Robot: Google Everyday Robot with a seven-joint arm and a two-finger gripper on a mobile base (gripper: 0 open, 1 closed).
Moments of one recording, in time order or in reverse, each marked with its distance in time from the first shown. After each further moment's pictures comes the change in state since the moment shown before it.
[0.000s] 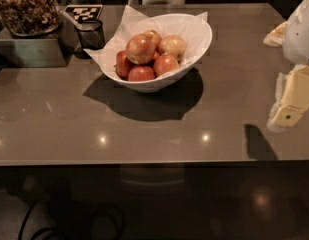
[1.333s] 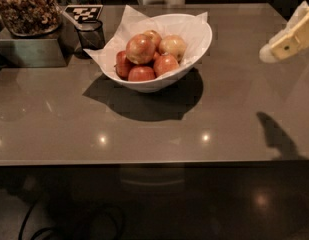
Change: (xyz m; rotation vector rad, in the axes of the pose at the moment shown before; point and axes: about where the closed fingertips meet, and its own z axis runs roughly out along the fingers) arm -0.030 -0.085 -0.069 0.230 -0.524 0.168
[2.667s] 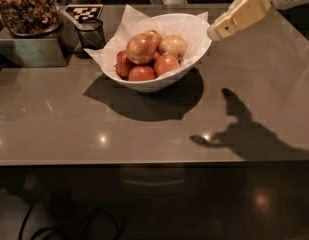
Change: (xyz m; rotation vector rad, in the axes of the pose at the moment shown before) arm -0.050 -0.036 0.076 0.041 -0.139 0.037
